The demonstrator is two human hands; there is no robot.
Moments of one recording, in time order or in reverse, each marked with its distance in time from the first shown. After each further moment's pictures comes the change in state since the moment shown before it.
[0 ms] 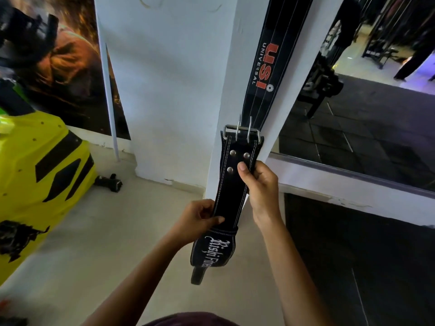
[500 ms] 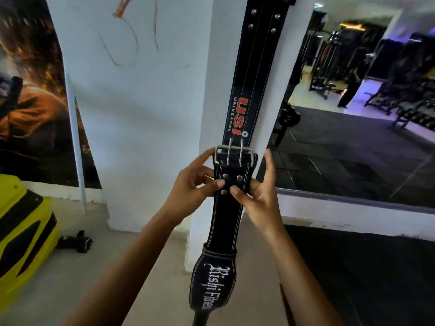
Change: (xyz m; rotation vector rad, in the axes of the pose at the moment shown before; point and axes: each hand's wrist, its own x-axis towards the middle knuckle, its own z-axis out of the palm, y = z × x) left_hand 0.100 0.143 -0.057 -0.107 0.033 0.398; right_hand 0.055 -0.052 0.006 0.032 -0.086 -0.170
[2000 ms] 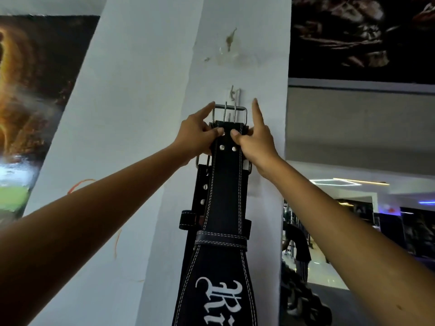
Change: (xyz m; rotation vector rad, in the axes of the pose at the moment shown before) left_hand 0.479 0.316 0.016 0.427 0.325 0.703; right_hand 0.484 -0.354 -0.048 -0.532 0.148 -0.781
